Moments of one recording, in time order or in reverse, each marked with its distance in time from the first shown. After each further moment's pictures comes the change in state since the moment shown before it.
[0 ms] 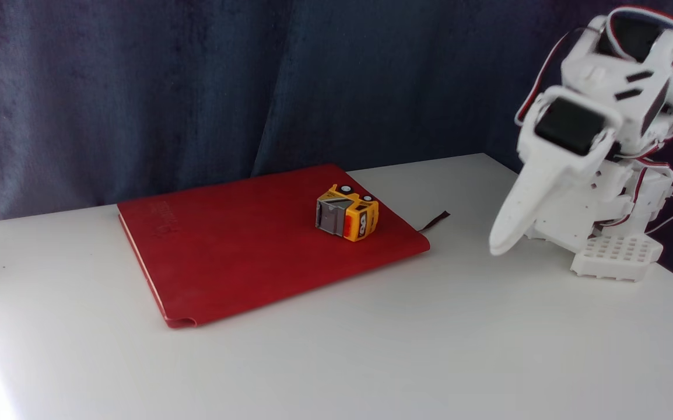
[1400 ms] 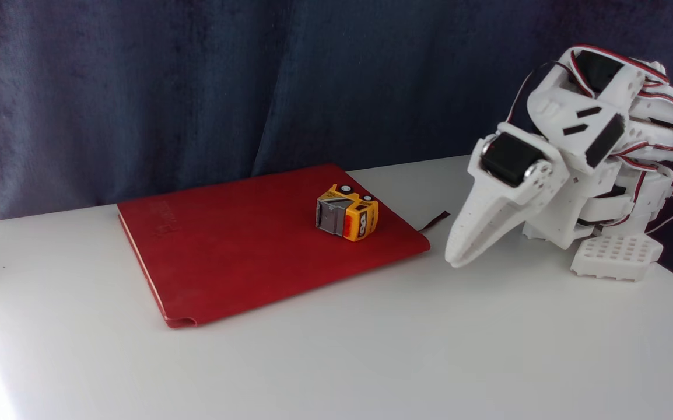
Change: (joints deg) arm 14.2 1.3 8.9 1.7 4.2
